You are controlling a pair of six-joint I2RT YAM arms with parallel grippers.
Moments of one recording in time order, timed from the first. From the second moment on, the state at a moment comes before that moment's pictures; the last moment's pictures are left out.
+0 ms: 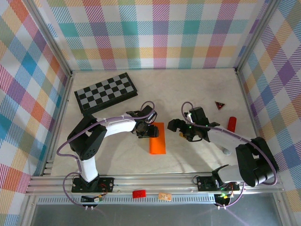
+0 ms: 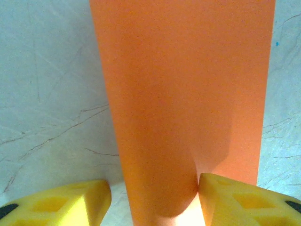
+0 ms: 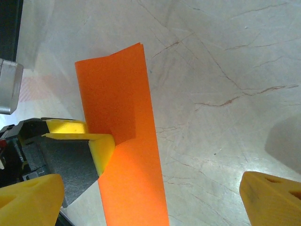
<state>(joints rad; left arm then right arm) -0.74 1.84 1.10 -0.50 0.13 -0.71 0.43 1.35 0.61 -0.17 -0.48 0.77</state>
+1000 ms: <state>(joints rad) -0.74 1.86 1.10 -0.51 0.12 -0.73 0.43 1.34 0.60 -0.14 -0.48 0.77</state>
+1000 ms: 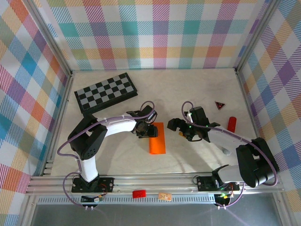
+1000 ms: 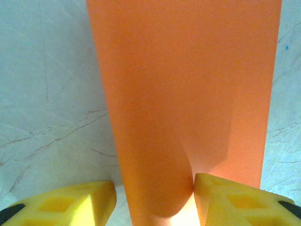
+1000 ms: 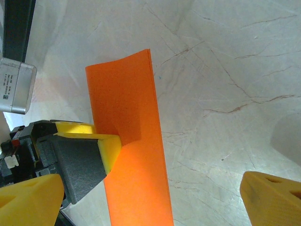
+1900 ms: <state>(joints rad) -0.74 1.87 1.12 -0.53 0.13 -0.71 0.43 1.35 0.59 -0.10 -0.52 0.77</state>
